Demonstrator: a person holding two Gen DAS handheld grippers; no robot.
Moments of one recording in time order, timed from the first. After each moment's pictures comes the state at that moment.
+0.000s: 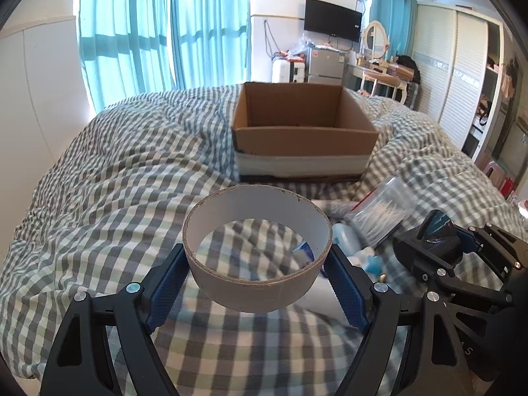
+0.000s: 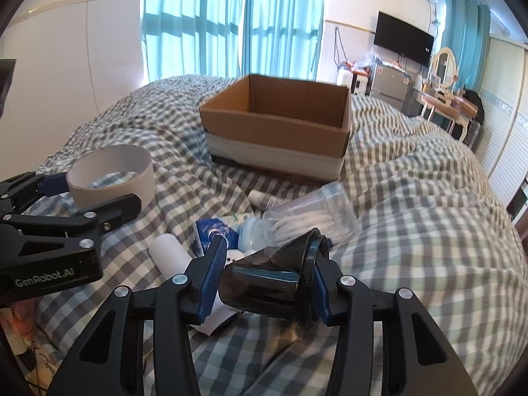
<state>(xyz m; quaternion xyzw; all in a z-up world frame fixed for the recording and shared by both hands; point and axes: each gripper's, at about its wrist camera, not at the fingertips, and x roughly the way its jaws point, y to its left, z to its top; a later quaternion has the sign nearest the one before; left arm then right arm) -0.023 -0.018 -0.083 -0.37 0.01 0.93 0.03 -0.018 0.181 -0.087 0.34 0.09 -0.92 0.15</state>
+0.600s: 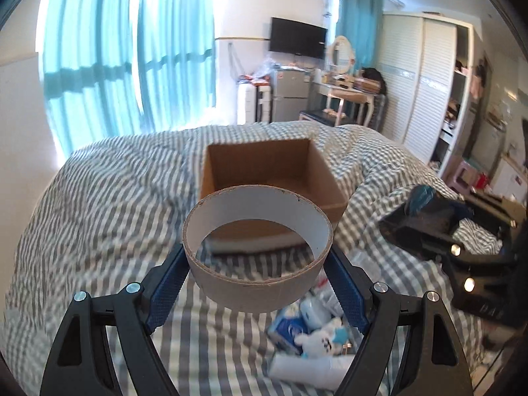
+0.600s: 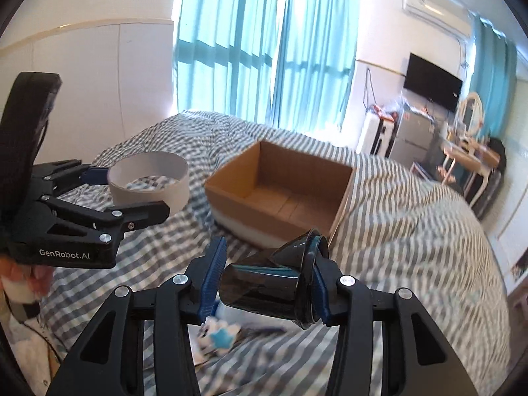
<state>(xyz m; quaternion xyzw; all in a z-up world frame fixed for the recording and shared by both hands) -0.090 -0.007 -0.007 -0.33 0.03 0.94 0.11 -0.075 0.203 0.008 0.28 0.12 -0.92 0.24</state>
